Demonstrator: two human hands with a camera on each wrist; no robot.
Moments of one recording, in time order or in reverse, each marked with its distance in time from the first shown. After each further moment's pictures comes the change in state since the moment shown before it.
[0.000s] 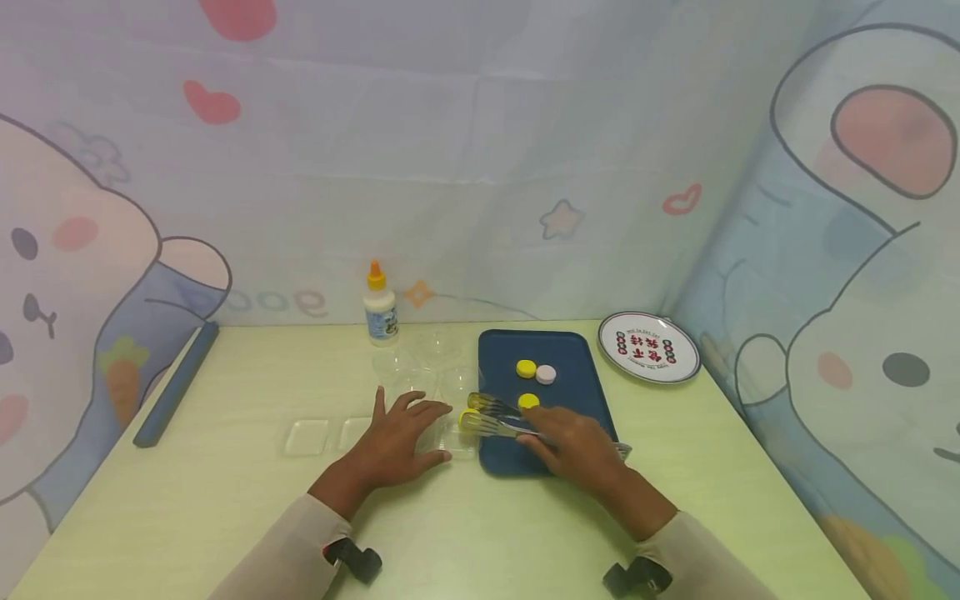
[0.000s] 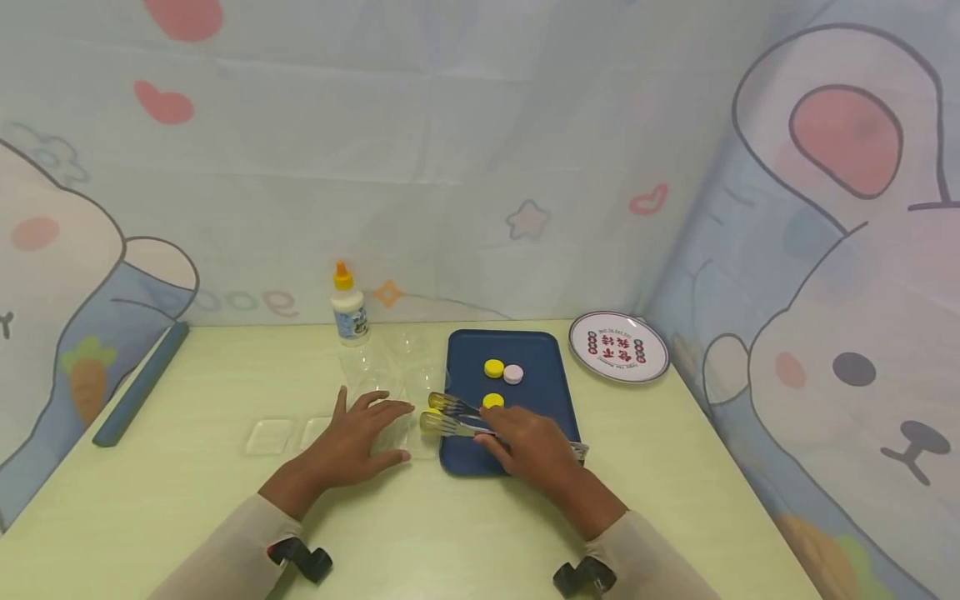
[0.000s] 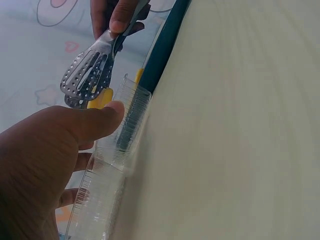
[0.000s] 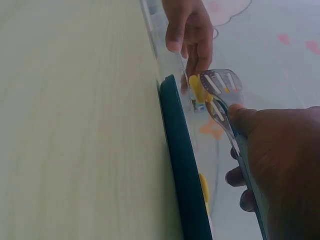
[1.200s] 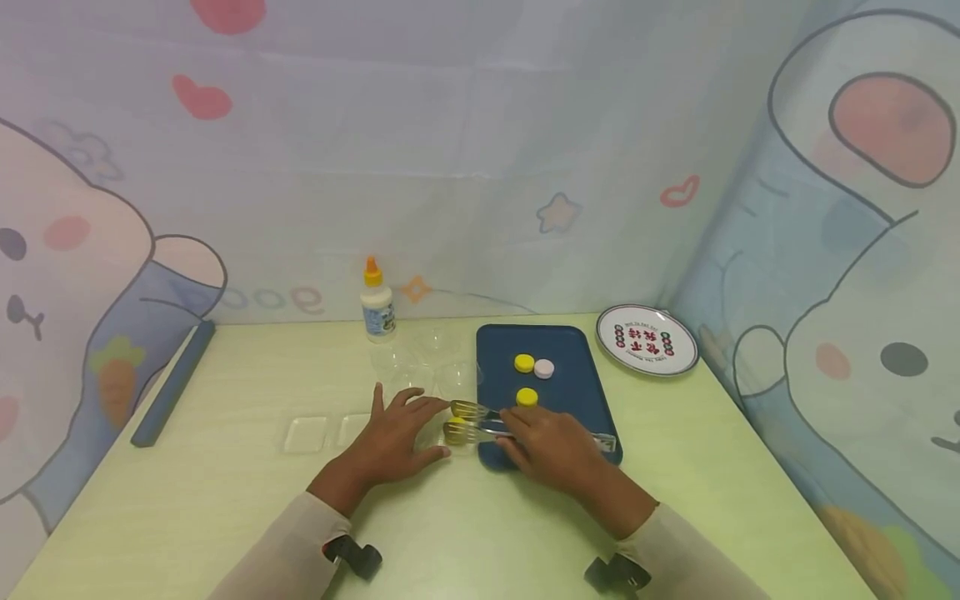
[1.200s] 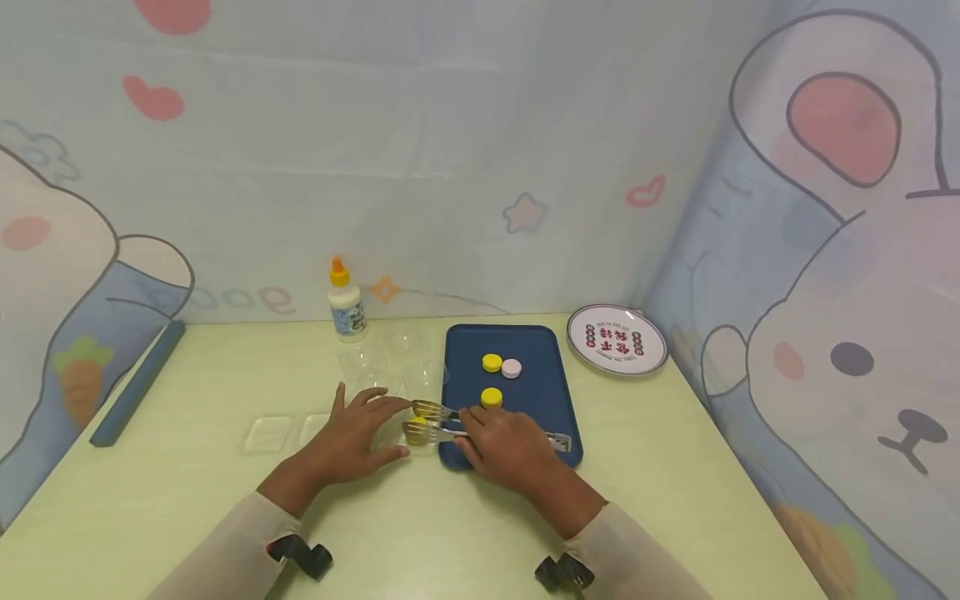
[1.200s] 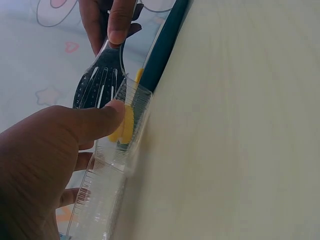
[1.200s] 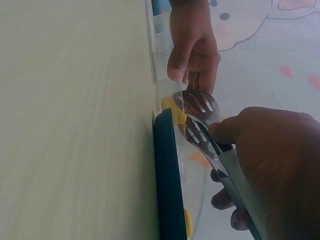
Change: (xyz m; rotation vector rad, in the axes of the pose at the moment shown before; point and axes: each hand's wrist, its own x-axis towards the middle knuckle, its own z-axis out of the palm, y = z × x) left_hand 0.002 -0.001 0.000 0.004 -0.007 0.011; right_hand 0.020 -0.030 0.000 -0.136 -0.187 -0.027
